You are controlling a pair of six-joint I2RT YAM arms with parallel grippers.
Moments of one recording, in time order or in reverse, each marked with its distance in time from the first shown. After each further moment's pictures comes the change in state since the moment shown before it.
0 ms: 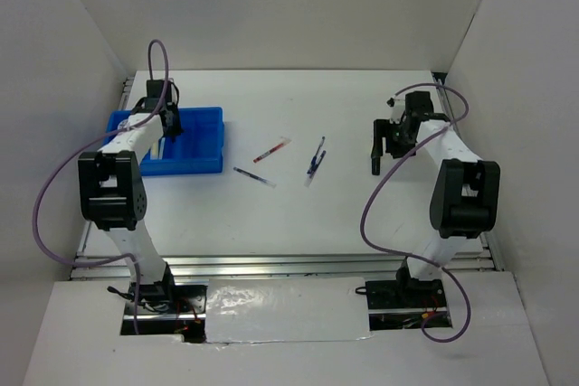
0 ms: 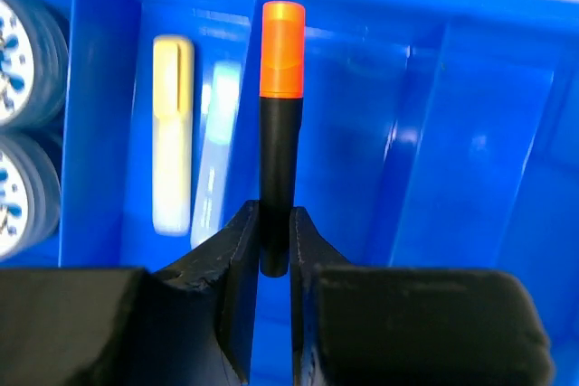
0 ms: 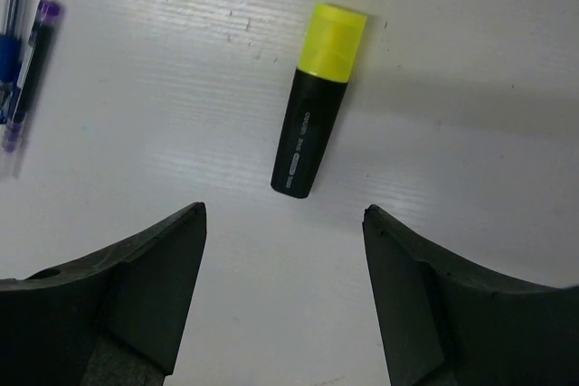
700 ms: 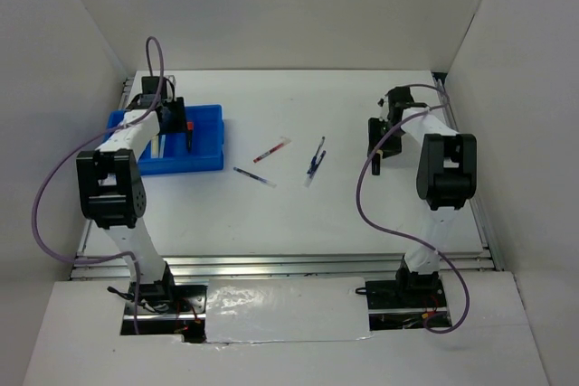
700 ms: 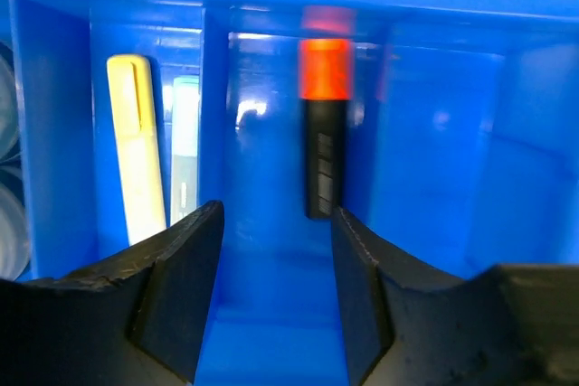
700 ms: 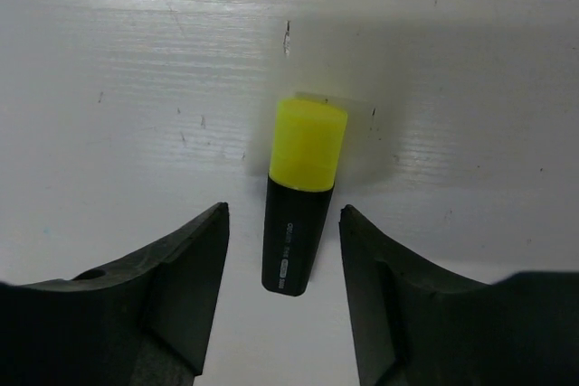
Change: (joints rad) left arm 0.029 0.066 0.090 -0.045 0.122 0.011; right arm 0.037 0.302 0.224 -0.045 0.098 0.126
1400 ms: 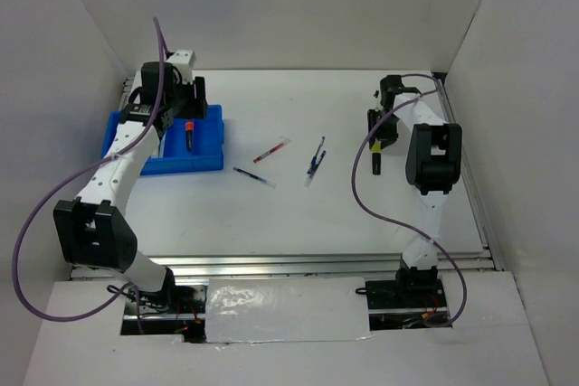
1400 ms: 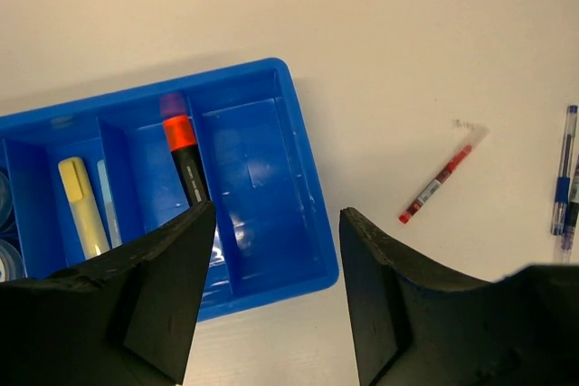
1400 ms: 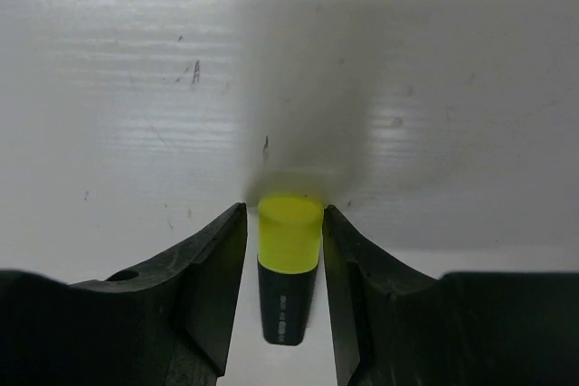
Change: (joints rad) left arm -0.163 -0.372 -0.039 0.006 0.143 0.069; right arm 0.025 0.220 0.321 -0.179 0.106 0.010
